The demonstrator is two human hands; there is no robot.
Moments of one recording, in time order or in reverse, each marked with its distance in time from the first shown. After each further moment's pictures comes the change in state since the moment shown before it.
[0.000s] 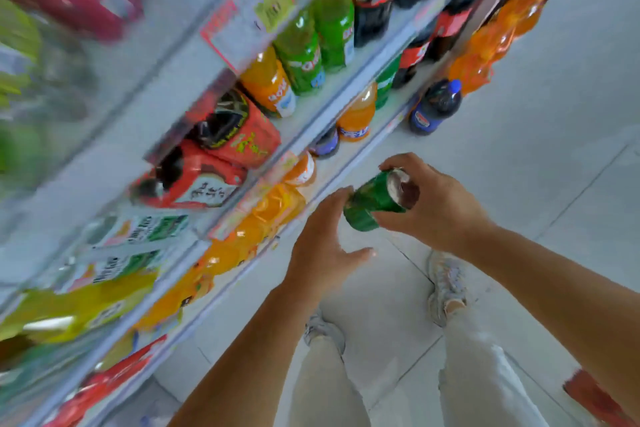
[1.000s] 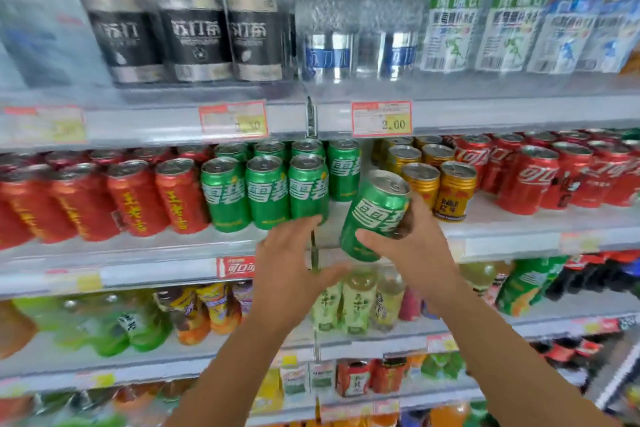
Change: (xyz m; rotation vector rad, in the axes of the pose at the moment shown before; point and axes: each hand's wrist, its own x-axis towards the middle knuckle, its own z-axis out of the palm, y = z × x) left_hand -0.301 0.189 -0.351 0.325 1.293 0.174; right_hand -0.200 -0.436 -0.104 0.430 -0.061 -0.906
